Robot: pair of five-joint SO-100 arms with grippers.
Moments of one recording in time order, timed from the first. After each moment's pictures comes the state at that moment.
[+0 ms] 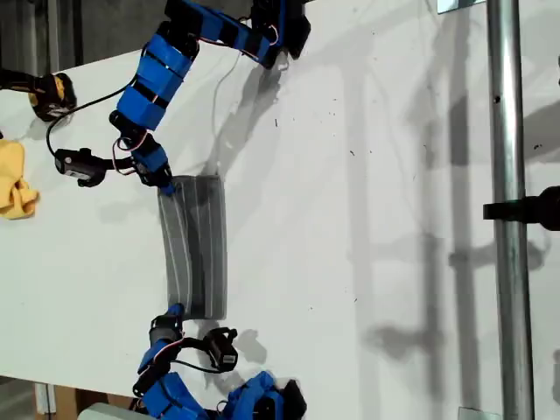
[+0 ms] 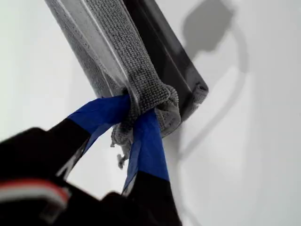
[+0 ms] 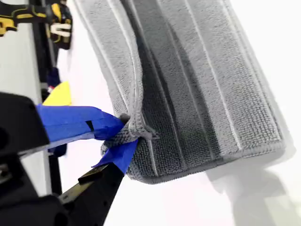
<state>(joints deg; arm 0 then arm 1) -53.1 114.2 118.5 49.5 -37.6 37.6 75.8 70.4 61.3 30.1</state>
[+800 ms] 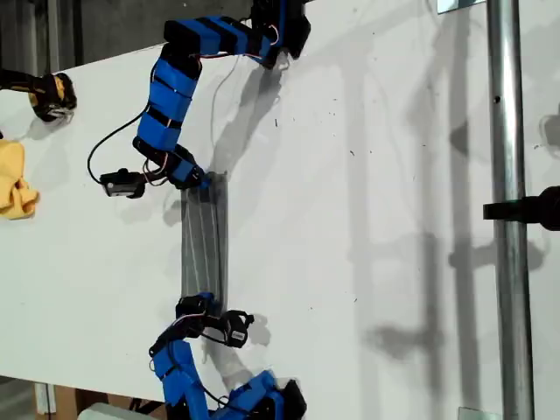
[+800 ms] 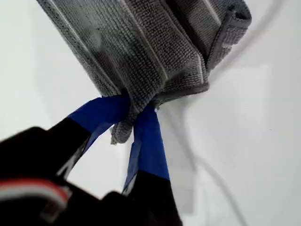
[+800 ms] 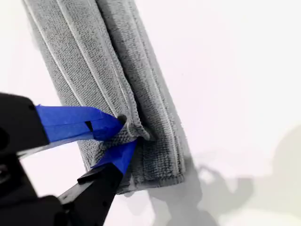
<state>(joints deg) -47.5 91.3 116.1 51.9 -45.8 34.5 62.6 70.3 72.8 33.4</state>
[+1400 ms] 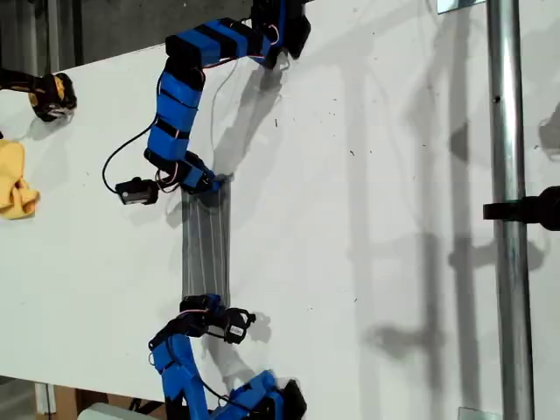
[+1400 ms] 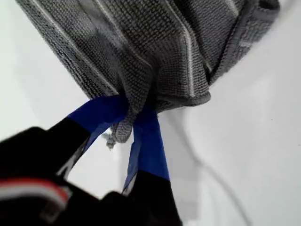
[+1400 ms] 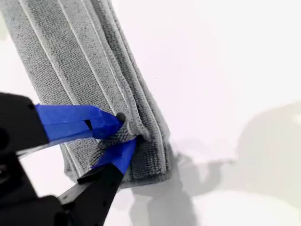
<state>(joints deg) -46.9 88.8 112.9 59.5 -49.6 32.7 55.6 66.2 74.9 34.5</state>
